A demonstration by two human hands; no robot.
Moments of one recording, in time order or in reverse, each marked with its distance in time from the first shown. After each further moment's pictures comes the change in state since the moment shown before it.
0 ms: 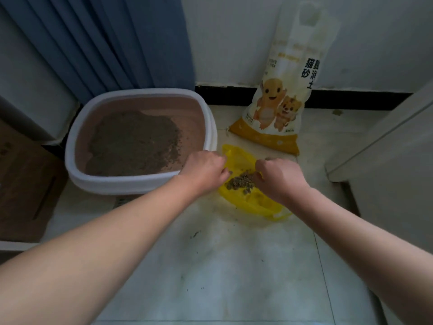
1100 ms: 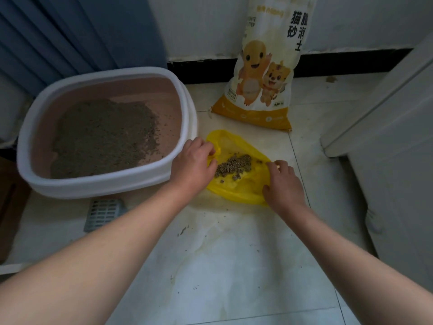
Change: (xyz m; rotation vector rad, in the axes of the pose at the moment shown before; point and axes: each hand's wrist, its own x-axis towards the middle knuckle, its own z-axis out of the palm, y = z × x) left_hand 0.010 0.023 0.072 -0.450 0.147 -0.197; right_hand -0.041 0.035 0.127 0.232 -0.164 0.439
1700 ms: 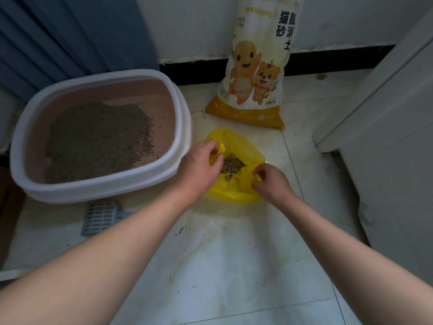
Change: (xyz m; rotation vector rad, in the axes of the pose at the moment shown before) left_hand -0.003 0.028 -0.005 -0.247 0.005 -0.020; right_hand 0.002 -0.011 -0.012 0.536 -0.098 0.113
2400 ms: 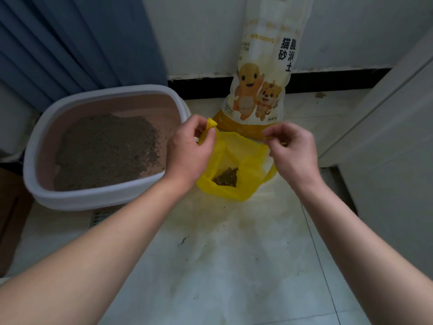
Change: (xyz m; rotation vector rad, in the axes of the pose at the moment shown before) left_hand 0.026 0.024 -0.062 -0.263 0.321 -0.028; right_hand -0.030 -0.095 -0.093 0.451 0.434 -0.309
